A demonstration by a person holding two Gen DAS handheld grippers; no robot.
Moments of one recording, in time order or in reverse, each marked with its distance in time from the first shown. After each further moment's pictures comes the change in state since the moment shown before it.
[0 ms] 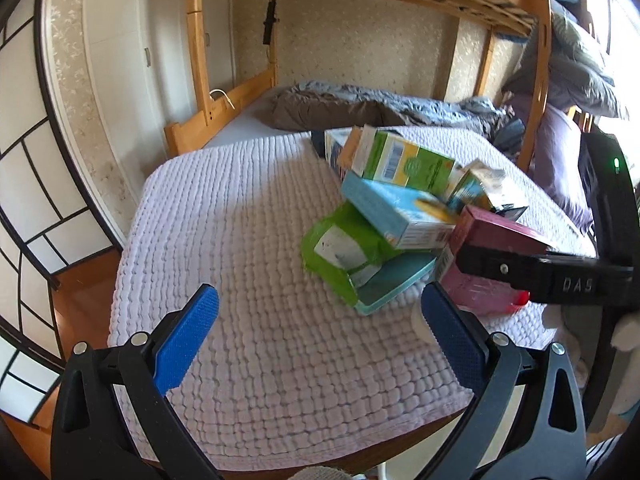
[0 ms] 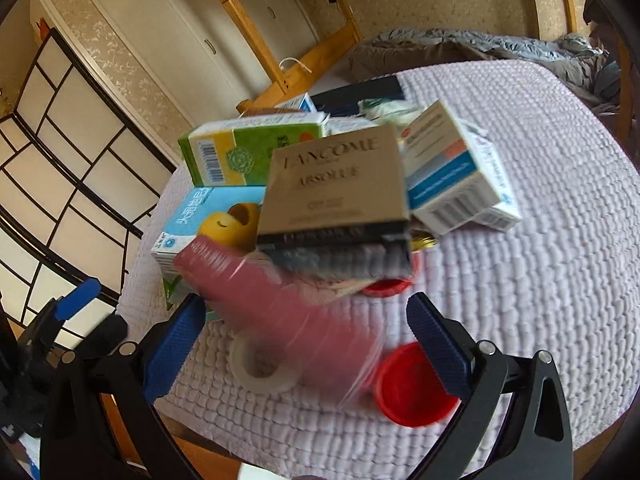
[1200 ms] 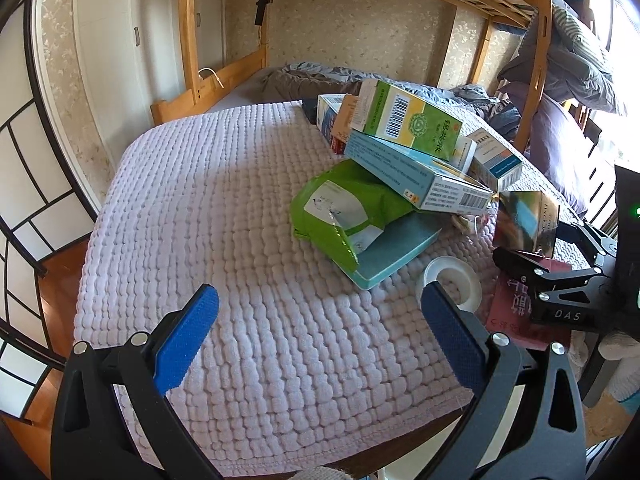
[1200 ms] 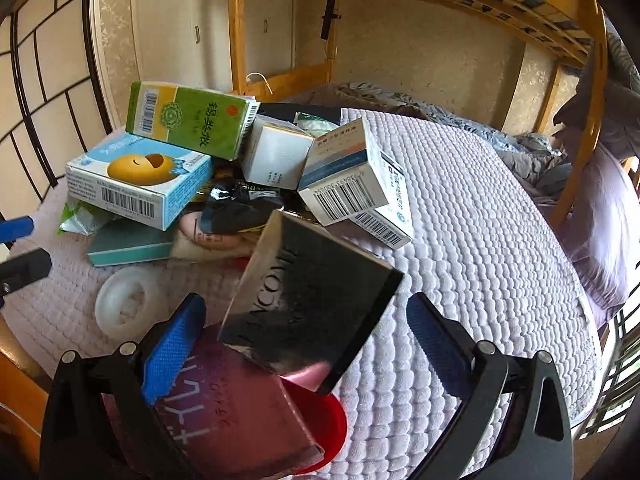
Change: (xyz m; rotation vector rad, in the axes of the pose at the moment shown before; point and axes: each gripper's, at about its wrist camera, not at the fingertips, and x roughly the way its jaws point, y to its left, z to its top) left arm 0.021 0.001 -0.017 -0.018 0.059 -0.045; right arm -0.023 -0.019 -0.039 -0.265 -0.138 -0.333
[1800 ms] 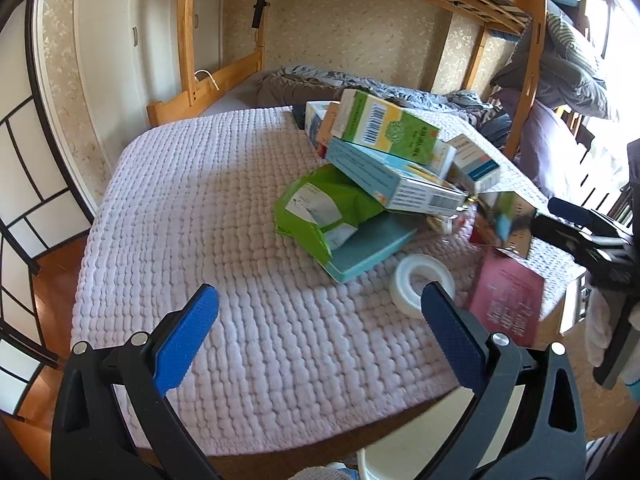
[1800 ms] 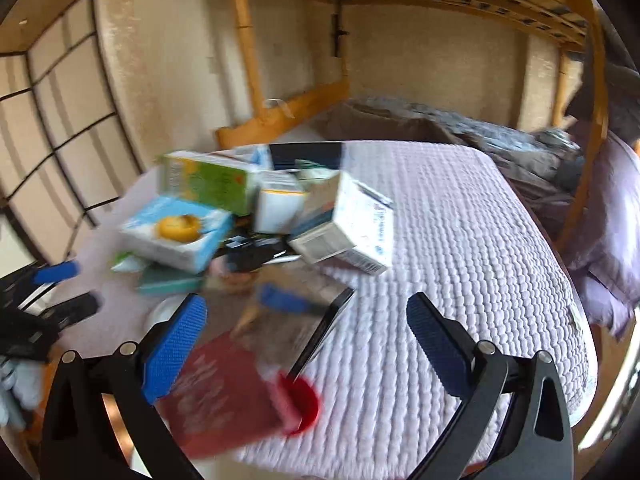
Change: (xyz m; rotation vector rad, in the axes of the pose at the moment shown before) left arm -0.018 -0.010 -0.006 -0.018 -0.015 -0.035; right arm -0.060 -0.034 0.013 0.023 -0.053 0.156
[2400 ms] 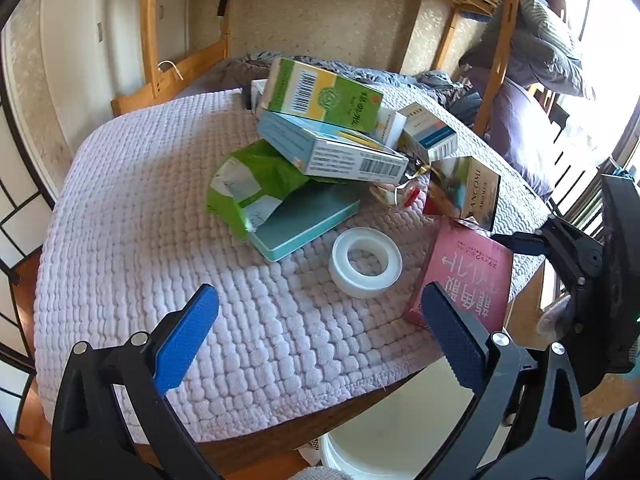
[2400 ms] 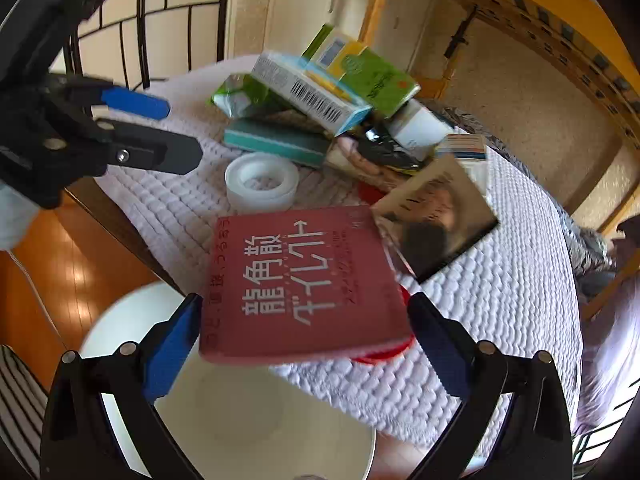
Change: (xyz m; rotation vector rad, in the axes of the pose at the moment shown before) left arm 0.018 -0.032 -0.006 0.057 0.061 -0.096; right arm 0.025 0.072 -0.069 -0.464 0.165 0.024
